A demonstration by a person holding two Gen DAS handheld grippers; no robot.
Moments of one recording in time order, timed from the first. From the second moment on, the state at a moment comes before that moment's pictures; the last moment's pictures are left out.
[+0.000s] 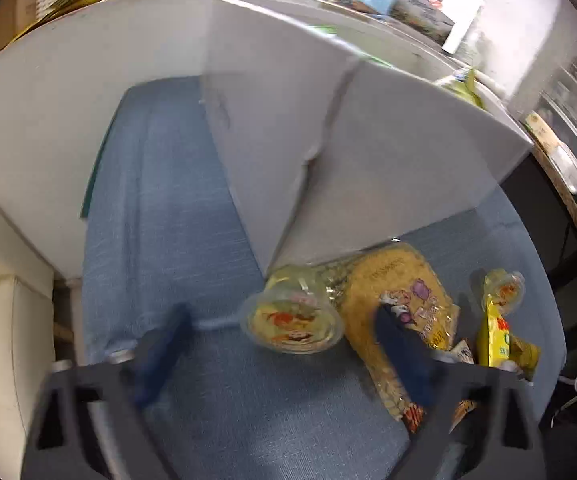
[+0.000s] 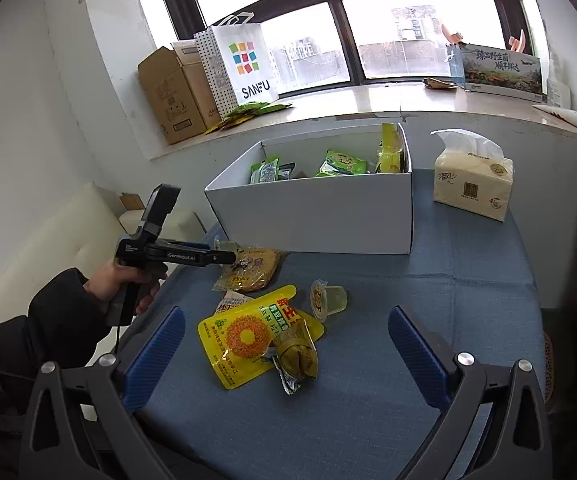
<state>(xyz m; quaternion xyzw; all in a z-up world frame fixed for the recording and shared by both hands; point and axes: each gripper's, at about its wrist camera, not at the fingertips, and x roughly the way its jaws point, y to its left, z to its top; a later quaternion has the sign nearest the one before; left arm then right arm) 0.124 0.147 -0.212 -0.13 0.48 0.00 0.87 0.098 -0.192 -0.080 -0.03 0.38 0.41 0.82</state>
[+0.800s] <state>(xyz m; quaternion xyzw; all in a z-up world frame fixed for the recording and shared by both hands) -0.025 0.103 -0.069 -0.10 0.29 0.08 0.95 0.130 -0.049 -0.120 -0.17 0.42 0.44 0.78</state>
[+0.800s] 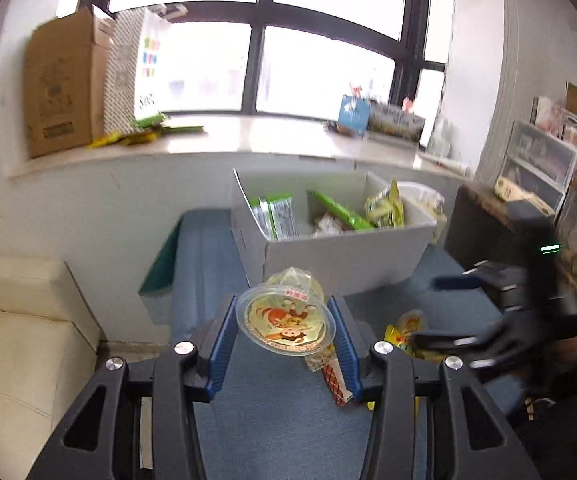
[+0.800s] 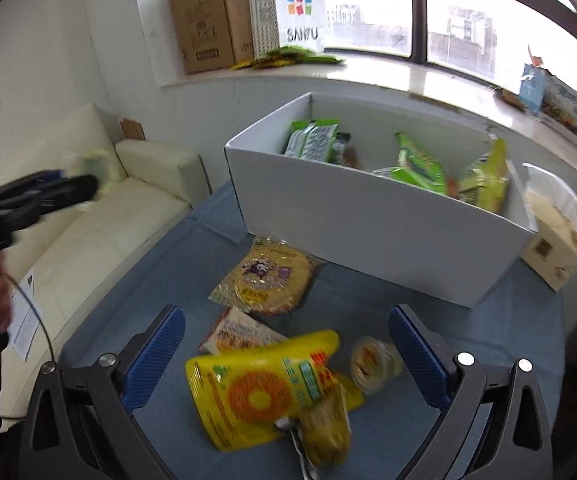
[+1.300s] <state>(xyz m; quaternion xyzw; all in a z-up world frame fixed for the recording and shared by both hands) -0.063 0.109 -0.049 -0.10 0.27 0.09 0.95 0.151 0.059 -0.206 -0.27 0.48 0.34 0.76</state>
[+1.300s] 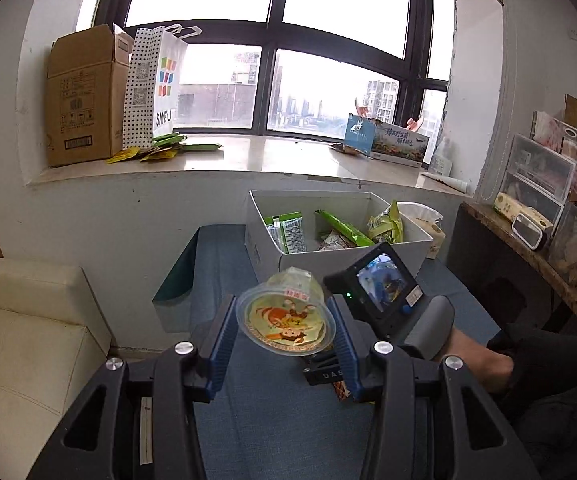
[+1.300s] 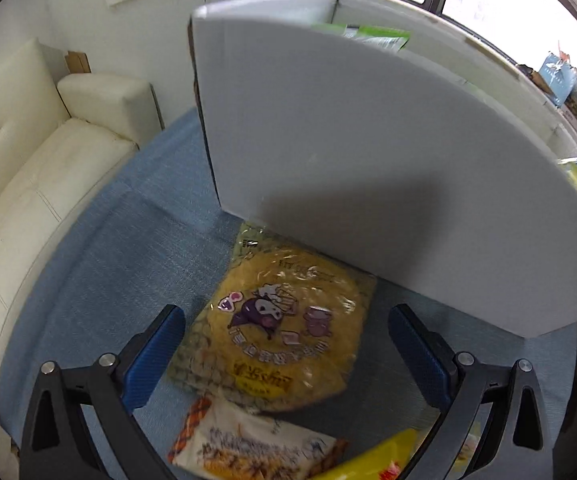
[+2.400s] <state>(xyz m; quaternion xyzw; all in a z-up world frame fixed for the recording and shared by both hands) 0.093 0.083 -0.037 -0.10 0.29 -0.01 0.95 0.187 -0.119 -0.001 -0.09 0.32 0.37 0.86</state>
